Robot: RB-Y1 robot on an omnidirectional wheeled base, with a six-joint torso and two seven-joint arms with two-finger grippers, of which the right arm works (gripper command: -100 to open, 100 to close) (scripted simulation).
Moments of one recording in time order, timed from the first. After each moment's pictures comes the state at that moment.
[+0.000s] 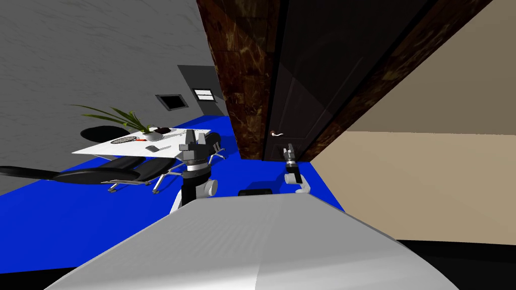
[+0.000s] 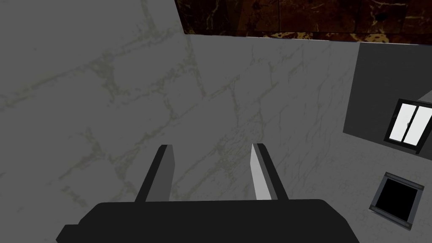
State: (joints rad) arm 0.14 -0.15 -0.04 -1.49 -0.09 -0.57 -0.08
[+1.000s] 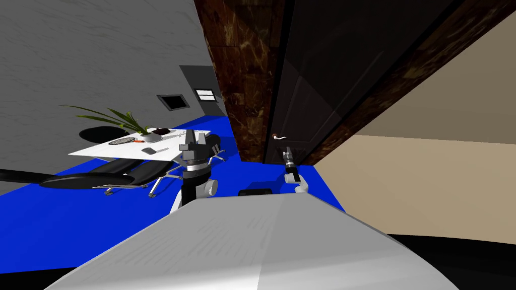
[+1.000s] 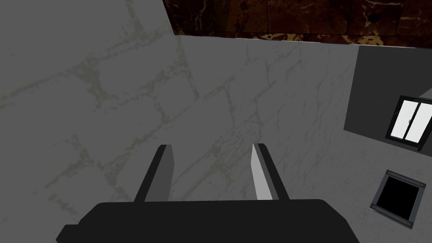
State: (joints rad) arm 0.04 -0.18 -0.06 -1.23 -0.09 -0.59 -0.06
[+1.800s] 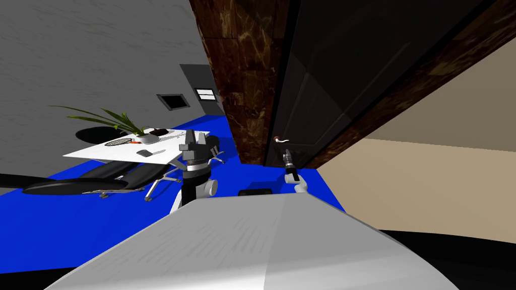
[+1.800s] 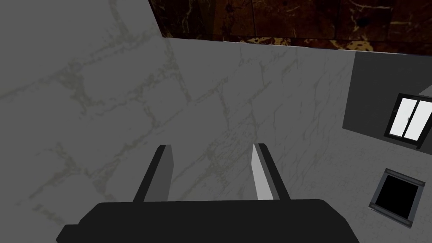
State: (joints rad) arm -0.04 -0.20 -0.07 -1.02 -0.09 -0.61 -0.05
